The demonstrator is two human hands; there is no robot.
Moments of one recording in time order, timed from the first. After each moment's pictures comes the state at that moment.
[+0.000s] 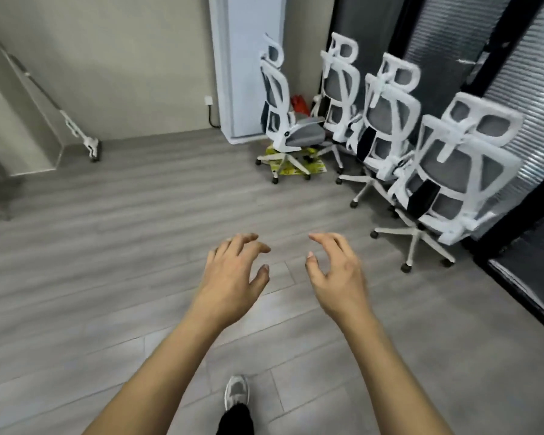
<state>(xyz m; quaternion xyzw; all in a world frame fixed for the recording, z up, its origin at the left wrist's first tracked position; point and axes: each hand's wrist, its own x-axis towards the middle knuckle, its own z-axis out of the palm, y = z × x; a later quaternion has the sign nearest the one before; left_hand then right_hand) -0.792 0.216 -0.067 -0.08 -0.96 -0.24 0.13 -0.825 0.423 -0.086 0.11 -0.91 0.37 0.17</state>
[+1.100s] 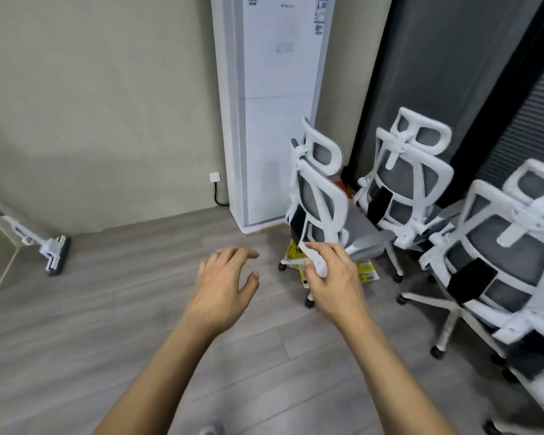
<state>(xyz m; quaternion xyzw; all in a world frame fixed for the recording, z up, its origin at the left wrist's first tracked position) -1.811 -0.113 -0.042 -0.06 -0.96 -0.23 0.15 -1.858 0.107 -0.065 0.12 -0.89 0.40 0.18</state>
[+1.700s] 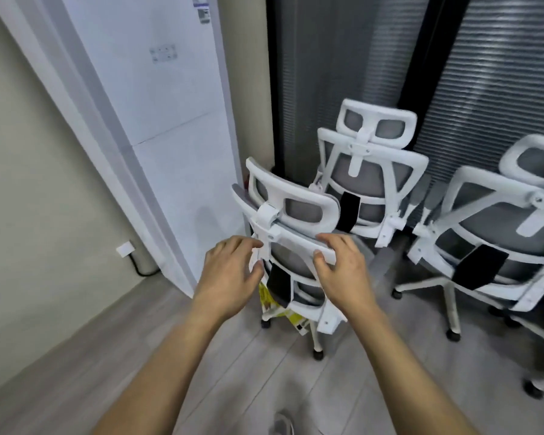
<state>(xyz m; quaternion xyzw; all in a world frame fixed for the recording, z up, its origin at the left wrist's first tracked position) -2.377 -0.176 -0.051 -0.29 -0.93 -0.23 0.08 -2.312 0.044 -0.094 -0.14 -0.88 0.37 0.26</state>
